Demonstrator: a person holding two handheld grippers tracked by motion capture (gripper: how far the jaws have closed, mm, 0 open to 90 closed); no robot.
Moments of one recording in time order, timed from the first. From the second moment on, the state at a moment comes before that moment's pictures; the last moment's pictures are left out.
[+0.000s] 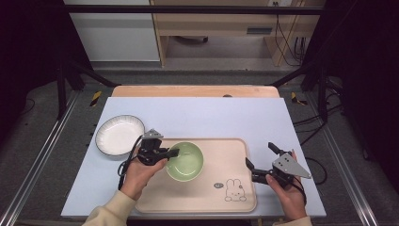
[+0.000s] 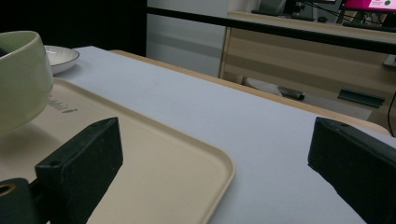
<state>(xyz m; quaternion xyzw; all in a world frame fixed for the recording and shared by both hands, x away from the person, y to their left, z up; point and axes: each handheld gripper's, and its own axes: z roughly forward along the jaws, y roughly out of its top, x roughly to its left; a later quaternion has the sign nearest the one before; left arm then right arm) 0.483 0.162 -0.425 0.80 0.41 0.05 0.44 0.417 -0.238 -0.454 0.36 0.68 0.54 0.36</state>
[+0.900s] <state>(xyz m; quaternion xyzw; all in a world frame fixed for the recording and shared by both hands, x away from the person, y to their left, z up) 0.471 0.147 -0.440 0.82 0.39 0.04 0.41 0.418 -0.238 -0.455 0.35 0.68 0.54 0.36</state>
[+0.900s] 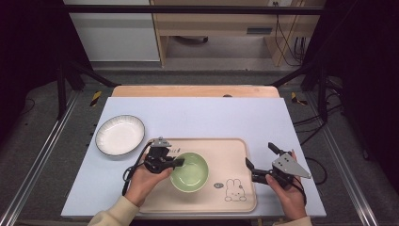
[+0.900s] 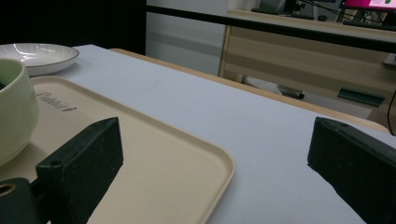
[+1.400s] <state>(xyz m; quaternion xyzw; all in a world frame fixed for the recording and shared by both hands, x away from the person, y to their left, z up) 0.475 0.151 -0.447 0.82 0.40 0.03 0.40 0.418 -0.238 -0.455 0.36 0.68 0.54 0.36</state>
